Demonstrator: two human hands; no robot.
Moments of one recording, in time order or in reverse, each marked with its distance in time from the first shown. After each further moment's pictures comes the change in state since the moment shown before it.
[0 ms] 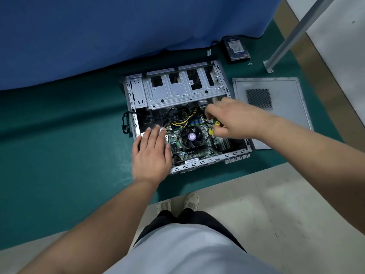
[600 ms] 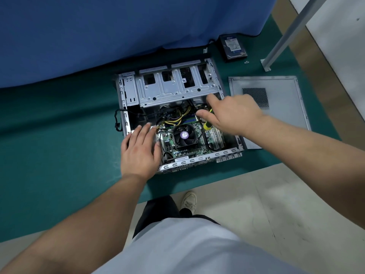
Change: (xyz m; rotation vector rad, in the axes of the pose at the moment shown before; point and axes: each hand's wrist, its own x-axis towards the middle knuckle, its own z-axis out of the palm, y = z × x) left_hand 0.000 0.001 0.002 -0.032 0.057 -0.017; right_hand -0.008 0.006 0.009 -0.189 0.178 0.198
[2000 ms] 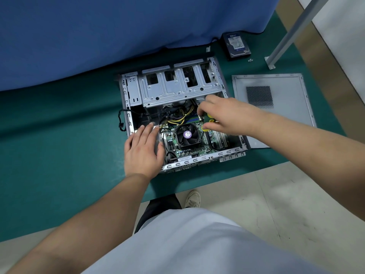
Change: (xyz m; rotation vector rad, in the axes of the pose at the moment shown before) left_hand 0.000 0.001 0.000 -0.011 0.002 -0.016; right_hand 0.002 0.001 0.002 0.319 -0.127 -0.237
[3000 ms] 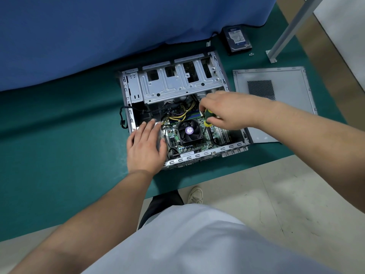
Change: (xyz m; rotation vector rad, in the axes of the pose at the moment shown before) left_hand 0.001 0.000 -0.001 -0.009 -0.019 -0.006; right_hand 0.005 -0.001 -0.016 -0.060 -0.178 -0.031
